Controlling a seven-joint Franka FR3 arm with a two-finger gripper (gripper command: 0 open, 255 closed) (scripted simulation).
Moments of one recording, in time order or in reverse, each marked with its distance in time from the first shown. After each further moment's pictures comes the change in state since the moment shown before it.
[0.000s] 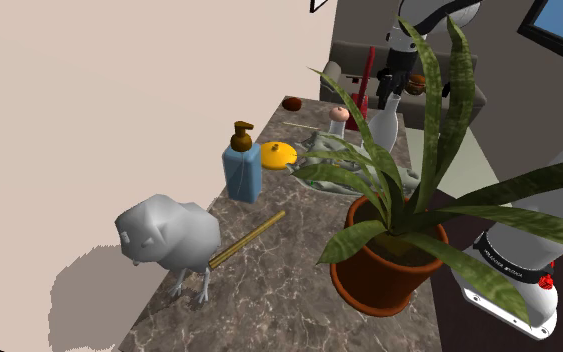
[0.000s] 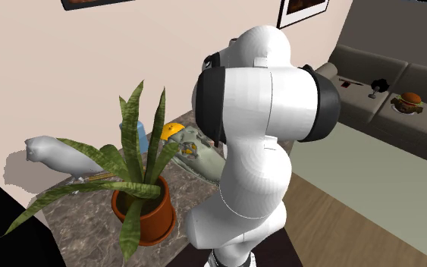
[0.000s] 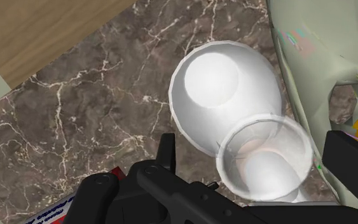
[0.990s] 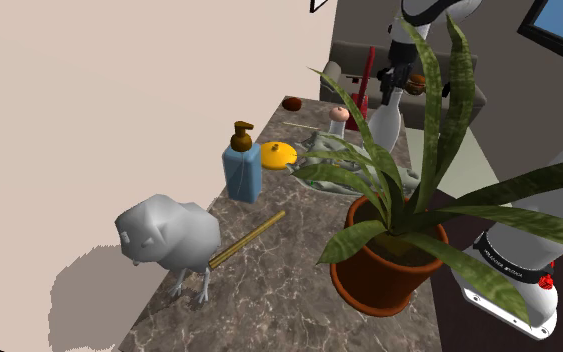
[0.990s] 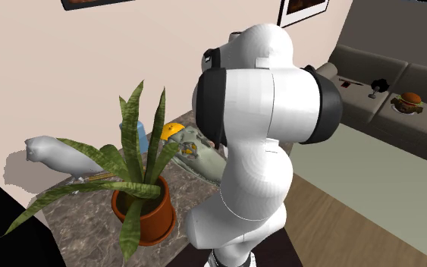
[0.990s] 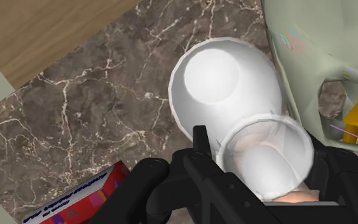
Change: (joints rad) arm 0.001 -0.016 0.004 0.038 -0.002 -0.054 0.003
